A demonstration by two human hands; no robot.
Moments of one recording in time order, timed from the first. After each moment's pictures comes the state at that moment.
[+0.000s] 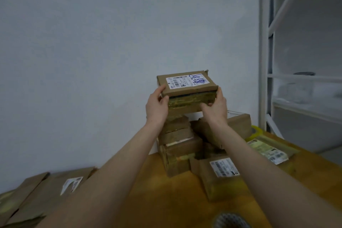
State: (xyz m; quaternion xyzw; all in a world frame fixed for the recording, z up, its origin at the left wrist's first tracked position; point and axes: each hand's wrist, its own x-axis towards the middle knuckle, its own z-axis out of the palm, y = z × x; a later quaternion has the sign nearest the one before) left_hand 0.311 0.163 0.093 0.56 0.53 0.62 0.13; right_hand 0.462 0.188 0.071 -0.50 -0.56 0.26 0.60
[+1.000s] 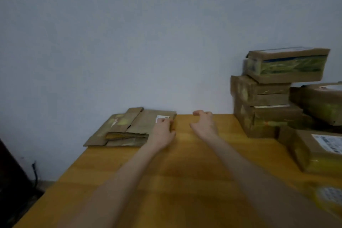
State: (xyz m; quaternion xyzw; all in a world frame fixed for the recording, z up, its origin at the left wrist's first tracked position) left_hand 0.096 -0.023 -0.051 0.50 0.83 0.24 0.06; right_hand 0.218 0.066 -0.047 -0.46 -0.78 0.31 0.28
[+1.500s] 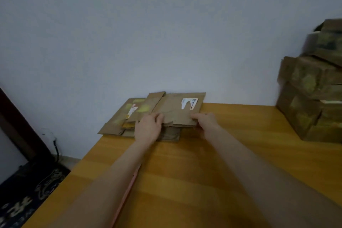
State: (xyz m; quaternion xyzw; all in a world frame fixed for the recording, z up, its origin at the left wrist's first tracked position) left_hand -0.045 -0.036 -0.108 0.38 0.88 0.27 -0.05; right_hand 0.087 0.088 -0.099 -0.43 -0.51 0.70 0.26
